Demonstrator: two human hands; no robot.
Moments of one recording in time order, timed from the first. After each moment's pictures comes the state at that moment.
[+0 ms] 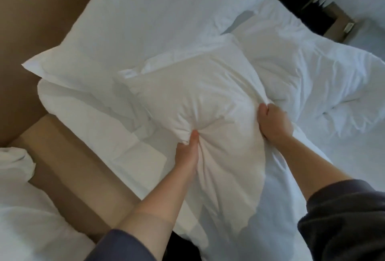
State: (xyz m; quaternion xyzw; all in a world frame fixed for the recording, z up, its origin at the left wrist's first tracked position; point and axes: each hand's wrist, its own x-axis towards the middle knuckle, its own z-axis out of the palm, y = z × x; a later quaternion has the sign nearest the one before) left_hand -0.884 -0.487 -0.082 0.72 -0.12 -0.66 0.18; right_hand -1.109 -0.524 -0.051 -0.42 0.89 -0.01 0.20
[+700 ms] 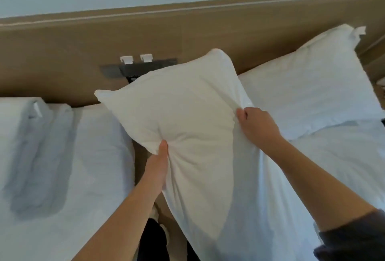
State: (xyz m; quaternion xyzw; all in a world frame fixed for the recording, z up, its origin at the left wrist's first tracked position) left_hand -0.545 -0.391 0.076 0.75 0.05 -0.53 0.38; right_hand -0.727 -0.564 0.141 -0.74 0.63 0.03 0.24
